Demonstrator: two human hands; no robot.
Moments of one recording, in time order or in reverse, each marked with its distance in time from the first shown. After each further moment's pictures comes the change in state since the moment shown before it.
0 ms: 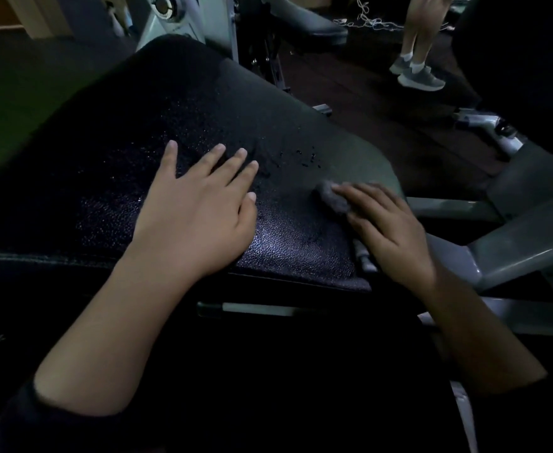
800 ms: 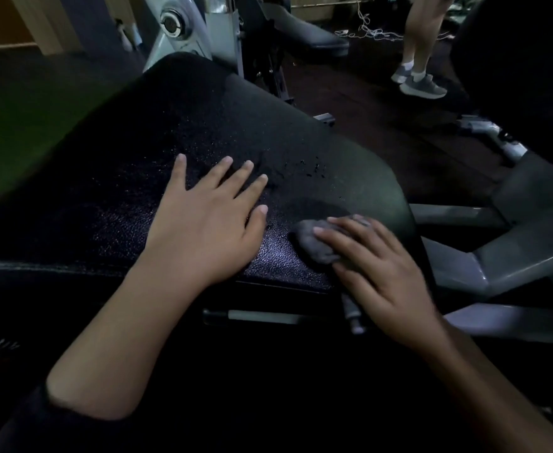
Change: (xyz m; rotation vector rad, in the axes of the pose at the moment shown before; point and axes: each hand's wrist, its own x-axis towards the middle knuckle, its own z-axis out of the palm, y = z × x) left_hand 0.001 -0.001 0.002 -0.005 -0.009 0.015; right_hand -0.033 -0.041 -0.002 0.062 0.025 -0.151
